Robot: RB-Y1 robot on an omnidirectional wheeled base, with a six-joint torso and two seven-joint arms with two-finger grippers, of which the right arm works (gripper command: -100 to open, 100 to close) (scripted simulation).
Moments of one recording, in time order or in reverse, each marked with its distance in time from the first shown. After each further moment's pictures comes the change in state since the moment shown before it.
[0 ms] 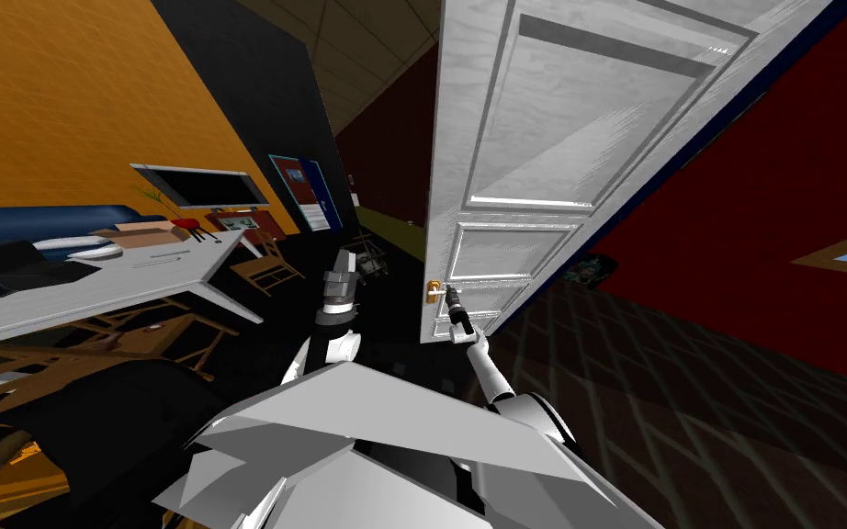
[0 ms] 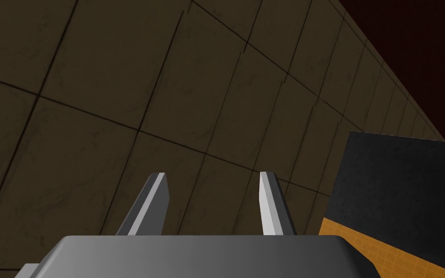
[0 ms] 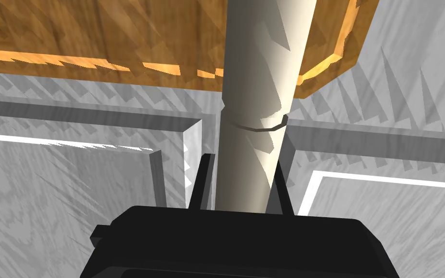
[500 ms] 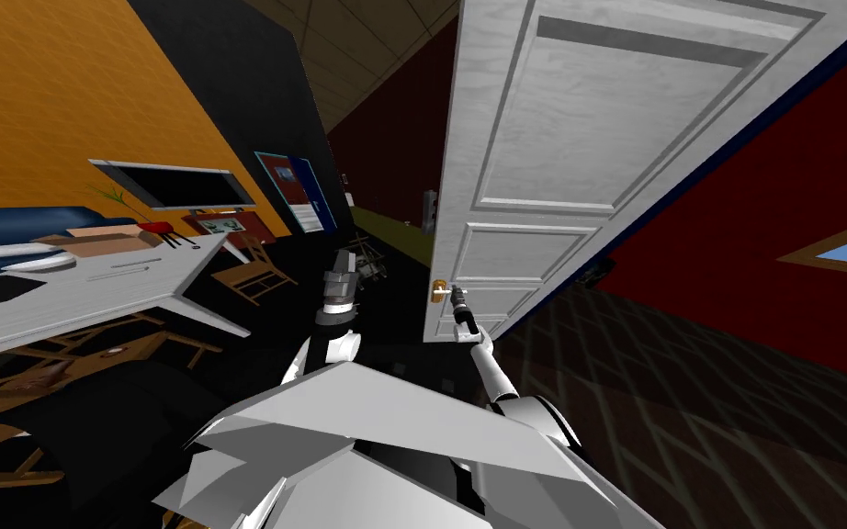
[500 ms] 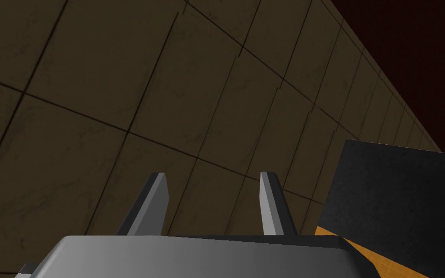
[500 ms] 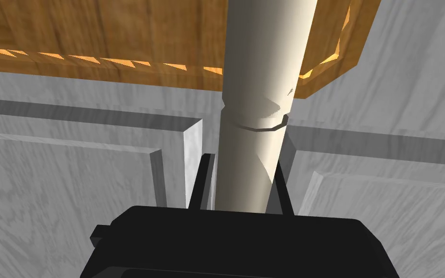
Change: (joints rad) arm 0.004 -0.015 -0.063 -0.004 -0.008 0.013 0.016
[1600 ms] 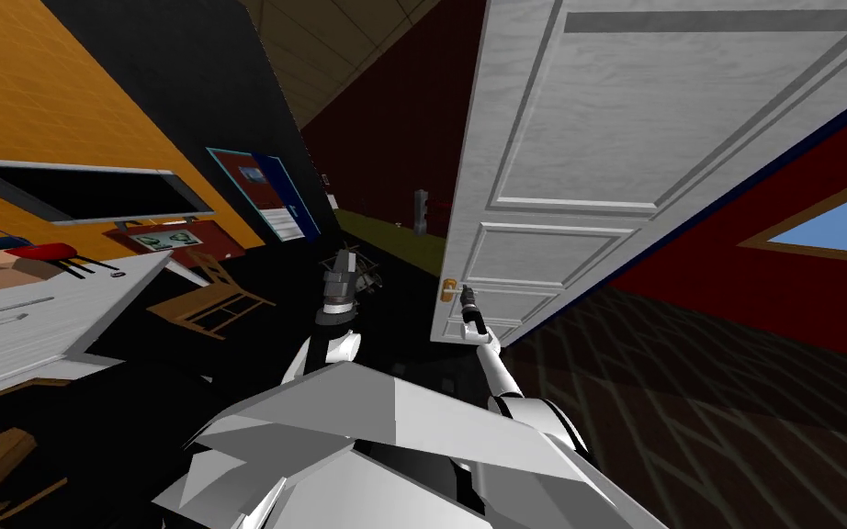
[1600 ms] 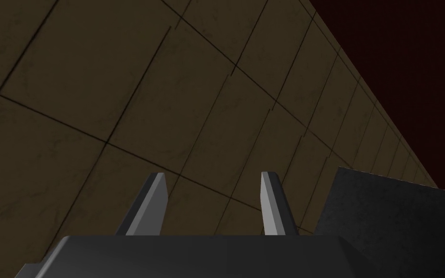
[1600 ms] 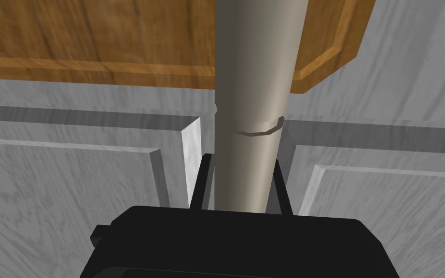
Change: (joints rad) arm -0.009 -0.006 -0.142 0.027 -0.019 -0.015 0.035
